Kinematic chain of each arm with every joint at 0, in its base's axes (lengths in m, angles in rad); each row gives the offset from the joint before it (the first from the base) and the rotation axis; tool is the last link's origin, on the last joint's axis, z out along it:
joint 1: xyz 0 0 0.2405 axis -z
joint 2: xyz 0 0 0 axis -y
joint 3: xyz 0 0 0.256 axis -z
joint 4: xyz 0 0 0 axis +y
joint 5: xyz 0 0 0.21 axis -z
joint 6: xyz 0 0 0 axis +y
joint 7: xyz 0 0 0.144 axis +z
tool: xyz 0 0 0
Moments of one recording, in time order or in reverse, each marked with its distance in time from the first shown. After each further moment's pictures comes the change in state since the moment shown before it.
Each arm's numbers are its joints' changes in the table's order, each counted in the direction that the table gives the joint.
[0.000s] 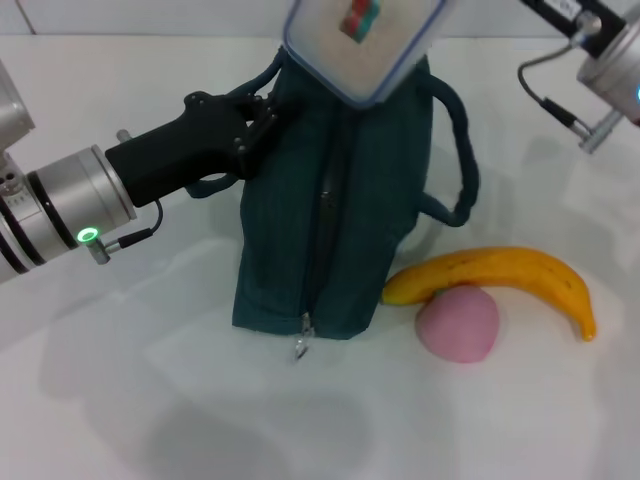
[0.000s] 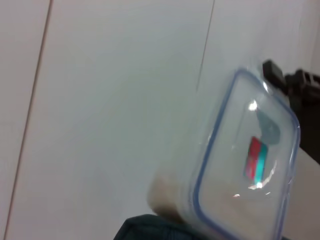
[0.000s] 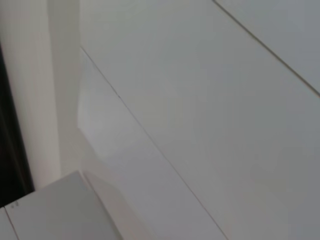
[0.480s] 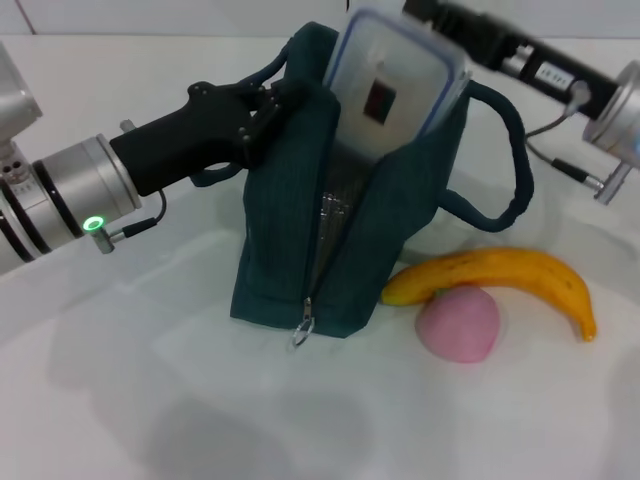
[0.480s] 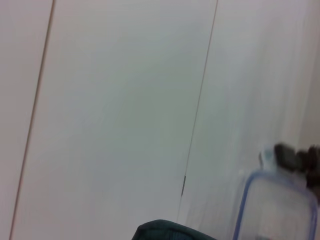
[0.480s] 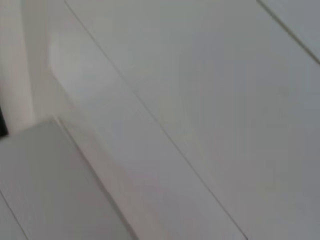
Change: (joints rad) left arm 0.018 0.000 -0.004 0.000 0.009 -0.025 0.000; right arm 0.062 0.008 0.167 -0.043 0.003 0.065 0.022
